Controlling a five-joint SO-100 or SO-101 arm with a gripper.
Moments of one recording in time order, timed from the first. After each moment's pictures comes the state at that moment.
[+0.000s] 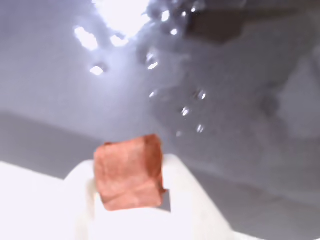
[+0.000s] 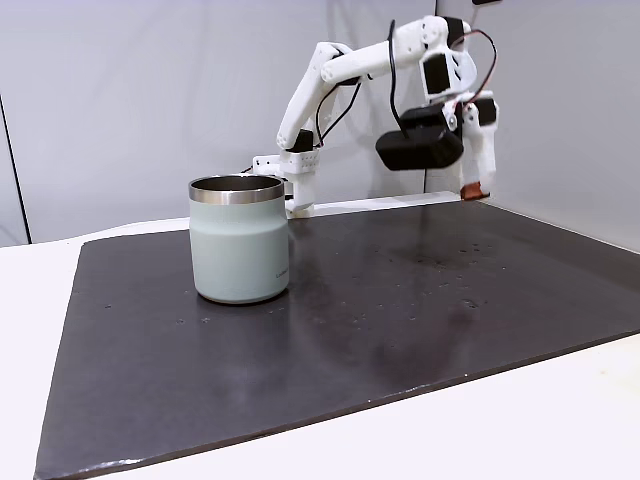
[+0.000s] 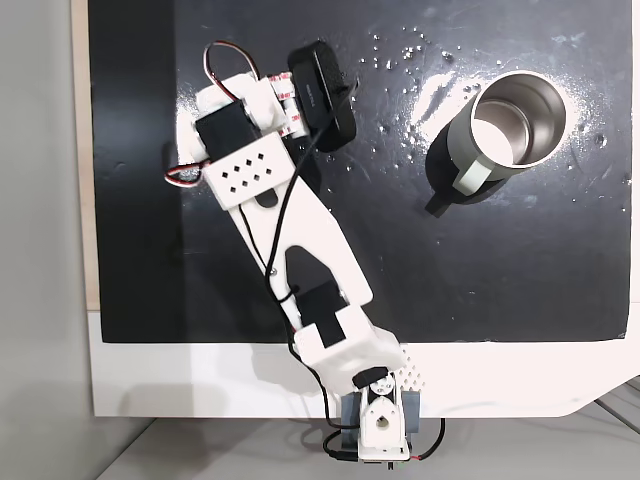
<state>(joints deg) -25.2 67.1 45.8 86.9 6.2</state>
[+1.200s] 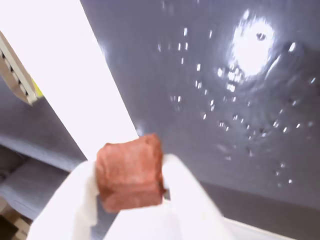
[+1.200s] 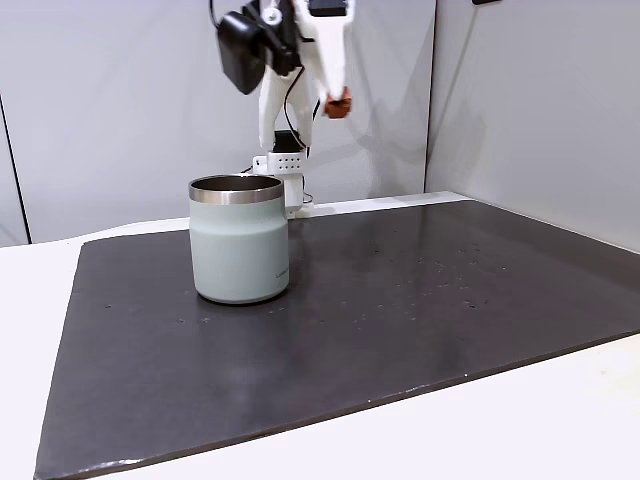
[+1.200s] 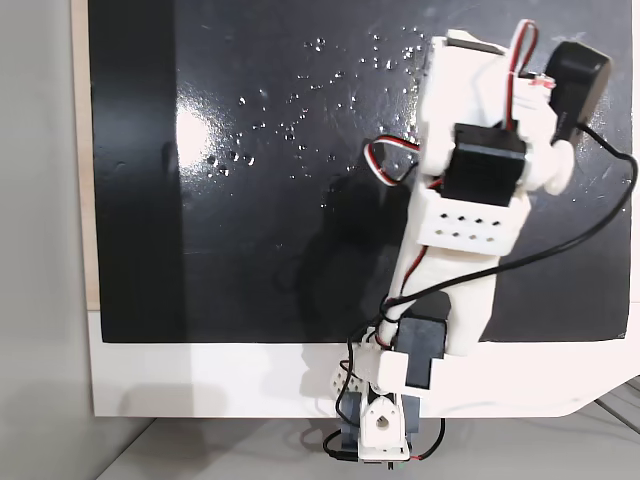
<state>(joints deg) 10.6 80.8 36.2 96.1 1.8</state>
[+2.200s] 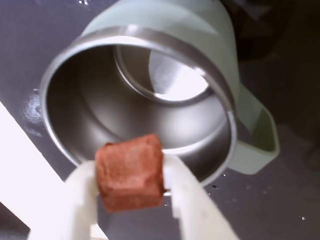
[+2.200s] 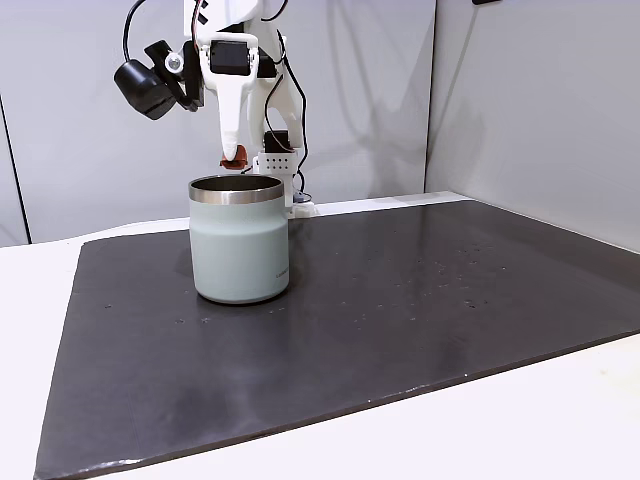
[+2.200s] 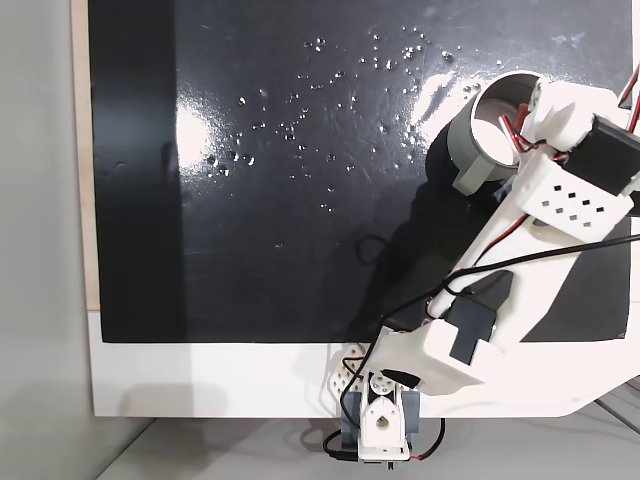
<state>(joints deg) 26.9 70.4 34.0 102.3 -15.6</state>
